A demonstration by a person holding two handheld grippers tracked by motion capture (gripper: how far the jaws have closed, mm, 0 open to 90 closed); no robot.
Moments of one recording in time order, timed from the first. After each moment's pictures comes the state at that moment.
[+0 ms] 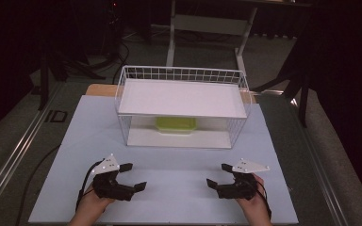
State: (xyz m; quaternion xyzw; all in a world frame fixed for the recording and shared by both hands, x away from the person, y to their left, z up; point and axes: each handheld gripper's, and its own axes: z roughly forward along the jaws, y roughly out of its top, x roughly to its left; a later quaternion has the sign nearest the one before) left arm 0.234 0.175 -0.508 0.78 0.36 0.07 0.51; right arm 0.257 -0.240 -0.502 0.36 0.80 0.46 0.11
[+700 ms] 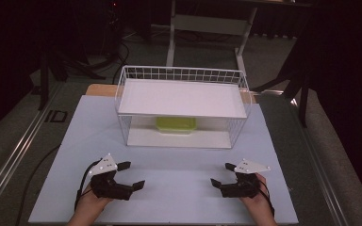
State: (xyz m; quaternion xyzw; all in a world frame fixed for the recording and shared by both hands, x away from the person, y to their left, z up) left arm 0.234 0.180 -0.508 0.78 0.36 0.08 0.51; right arm 0.267 -0.254 -0.519 0.34 0.82 0.45 0.13
